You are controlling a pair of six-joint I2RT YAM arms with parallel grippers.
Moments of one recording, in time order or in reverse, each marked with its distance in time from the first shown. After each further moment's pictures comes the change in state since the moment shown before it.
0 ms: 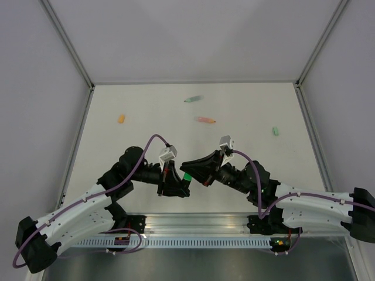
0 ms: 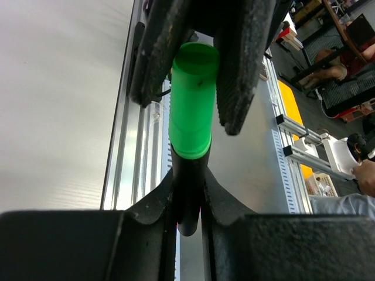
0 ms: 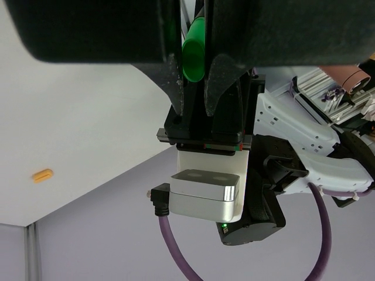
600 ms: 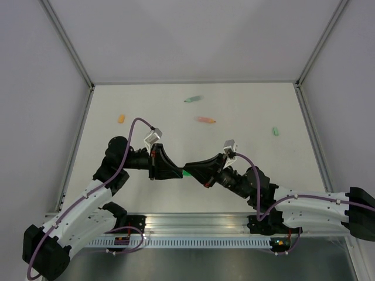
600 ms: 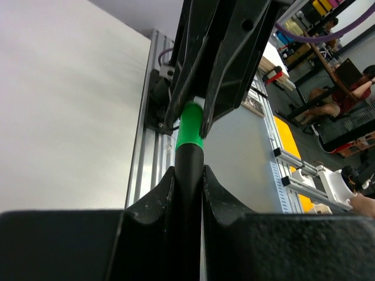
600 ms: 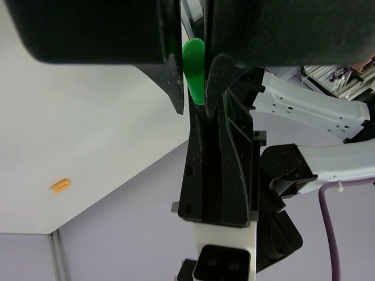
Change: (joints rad) left arm 0.249 0.029 0.011 0.172 0.184 -0.128; right arm 0.021 -0.003 -0.093 0.122 0.129 0.039
